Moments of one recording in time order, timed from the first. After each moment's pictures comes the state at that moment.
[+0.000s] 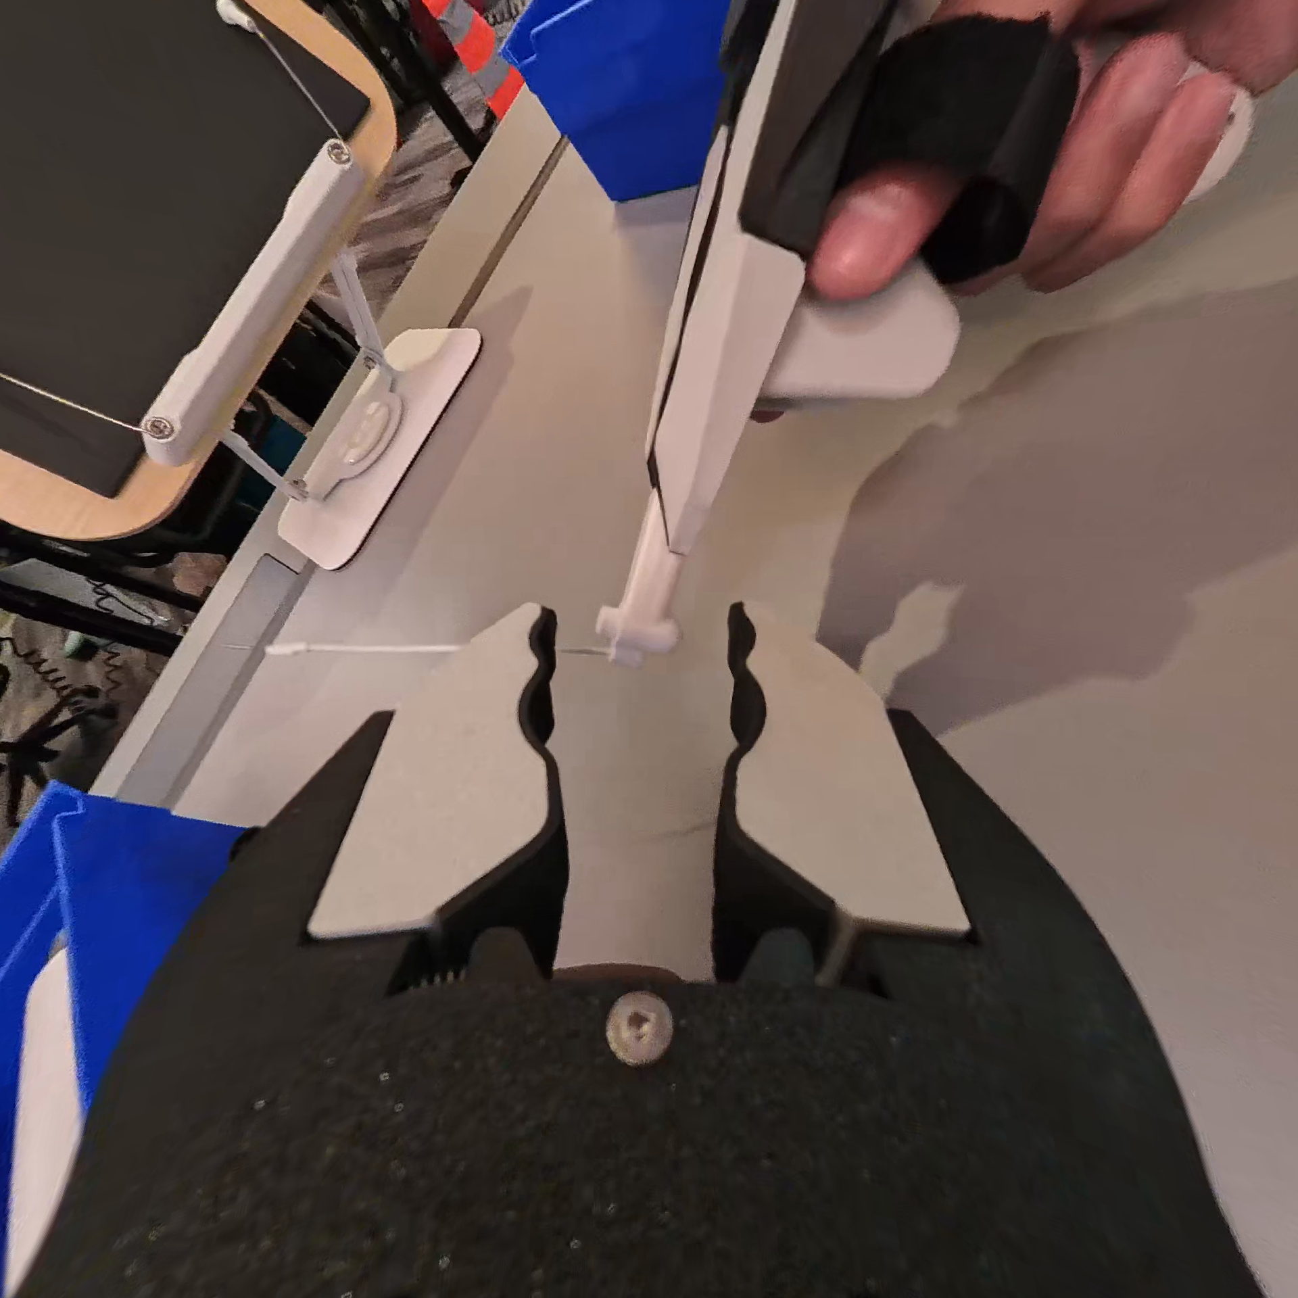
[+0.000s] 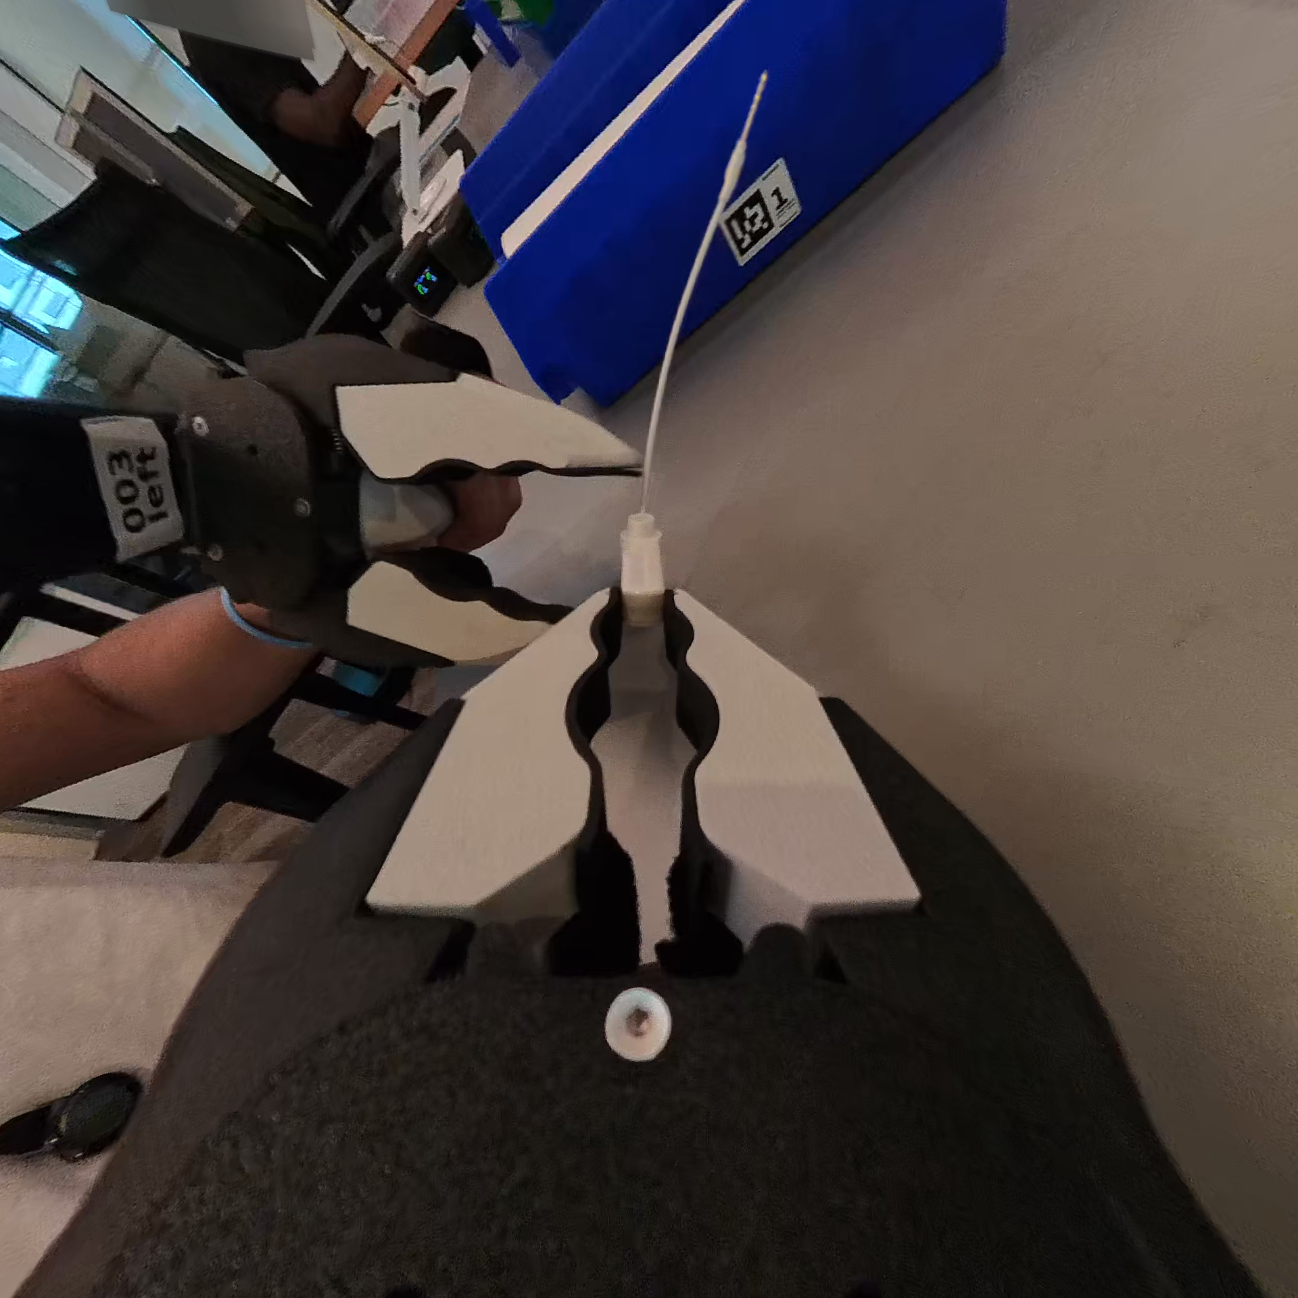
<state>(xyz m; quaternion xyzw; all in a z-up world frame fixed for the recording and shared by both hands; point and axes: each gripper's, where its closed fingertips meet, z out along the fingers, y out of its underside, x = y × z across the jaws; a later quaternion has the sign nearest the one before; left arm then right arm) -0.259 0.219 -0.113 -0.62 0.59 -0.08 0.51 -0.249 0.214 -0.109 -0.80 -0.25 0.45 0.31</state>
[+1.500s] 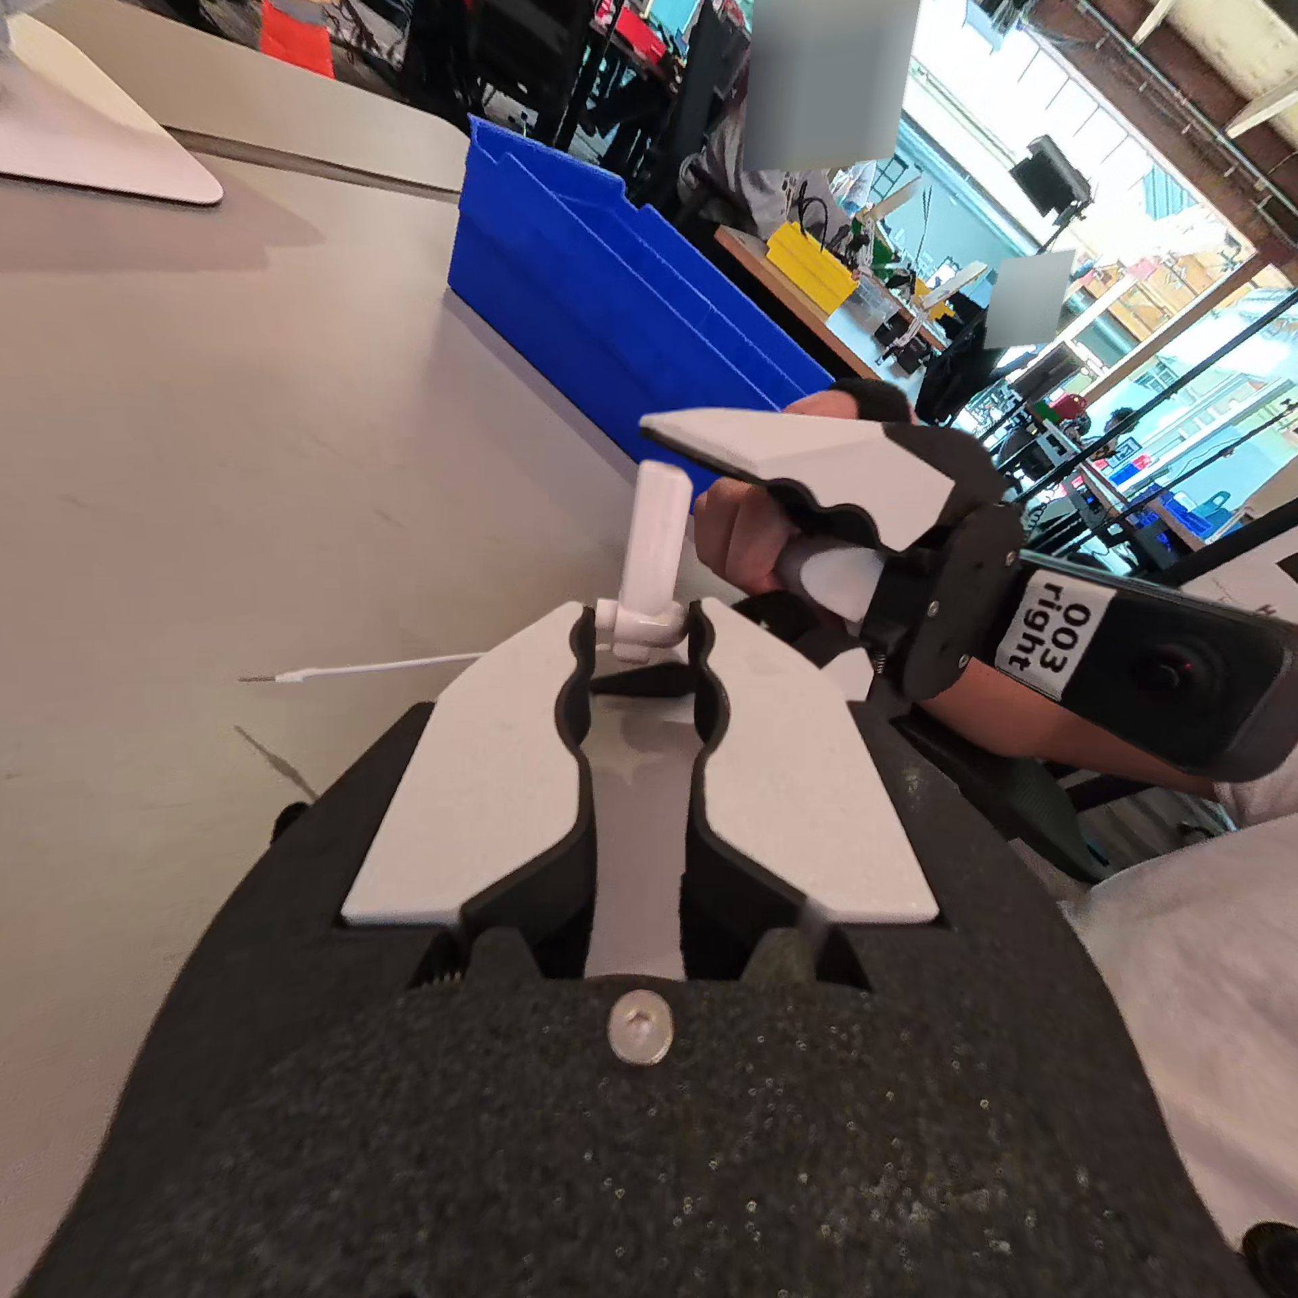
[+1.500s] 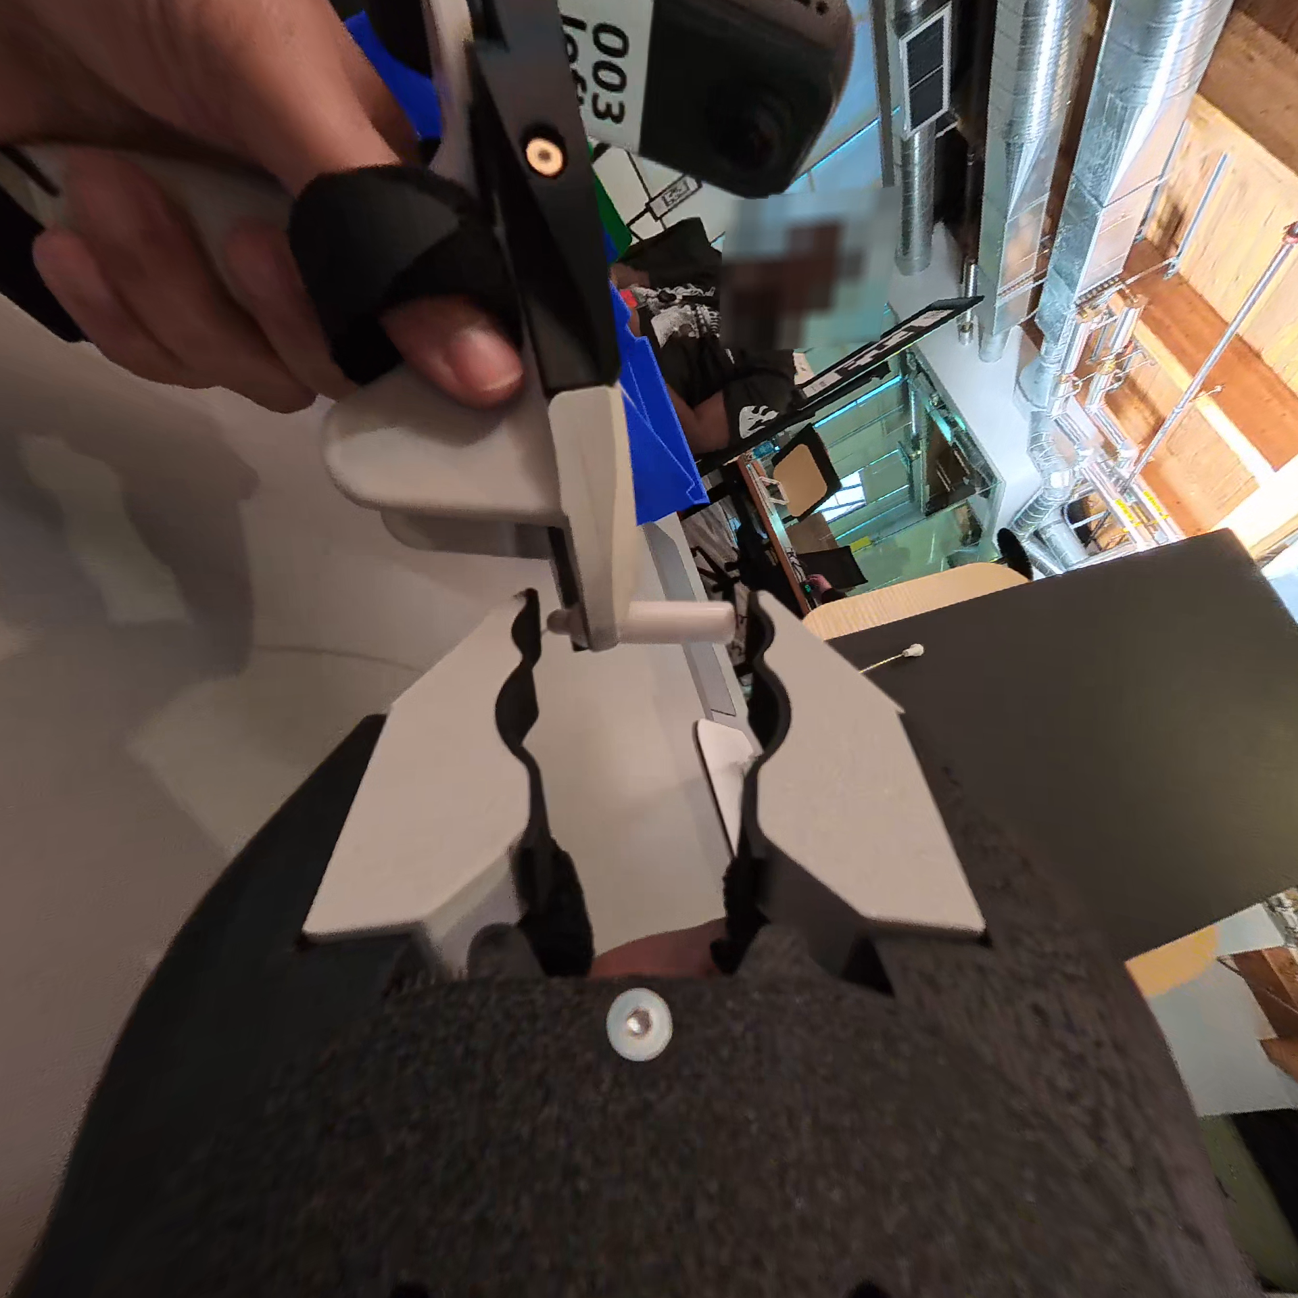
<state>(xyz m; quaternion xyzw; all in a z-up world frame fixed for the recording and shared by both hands) -0.250 0.200 -0.083 -0.71 0.33 -0.53 0.33 -0.268 0.219 -0.066 -0.49 -0.55 -0.12 0.67</state>
